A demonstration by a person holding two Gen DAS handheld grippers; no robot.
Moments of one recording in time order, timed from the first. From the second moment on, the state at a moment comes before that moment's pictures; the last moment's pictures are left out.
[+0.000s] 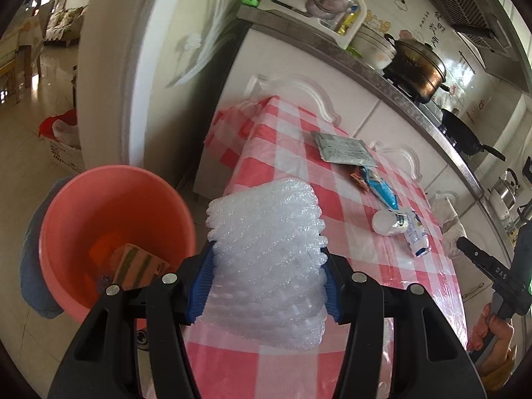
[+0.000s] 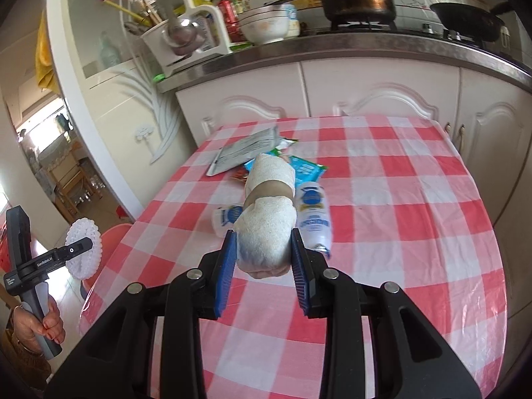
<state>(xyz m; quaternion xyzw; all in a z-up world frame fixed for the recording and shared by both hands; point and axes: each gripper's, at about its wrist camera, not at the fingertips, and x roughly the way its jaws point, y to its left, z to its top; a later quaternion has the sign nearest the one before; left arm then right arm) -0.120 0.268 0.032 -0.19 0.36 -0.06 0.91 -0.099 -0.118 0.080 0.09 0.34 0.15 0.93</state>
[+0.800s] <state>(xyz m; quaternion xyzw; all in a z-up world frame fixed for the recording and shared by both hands) -0.157 0.378 0.020 -0.24 0.35 0.07 0.90 -0.081 0.054 0.104 0.02 0.37 0.35 0.86</state>
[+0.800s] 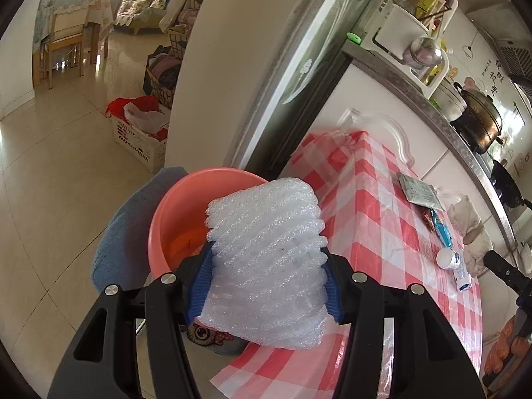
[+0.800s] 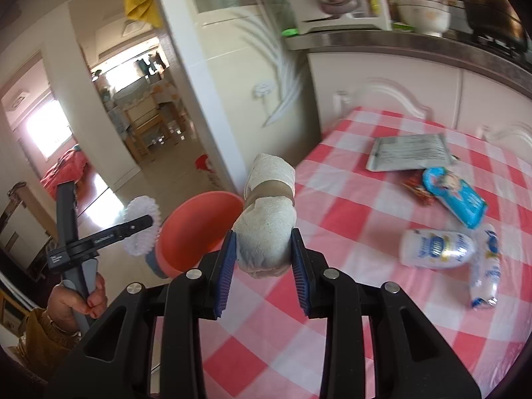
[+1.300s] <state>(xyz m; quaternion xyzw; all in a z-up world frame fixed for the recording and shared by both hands) -0.159 0.392 0.031 -0.23 0.33 0.09 0.91 -0.070 0.160 0.109 -0.03 0.37 0.44 0.82</state>
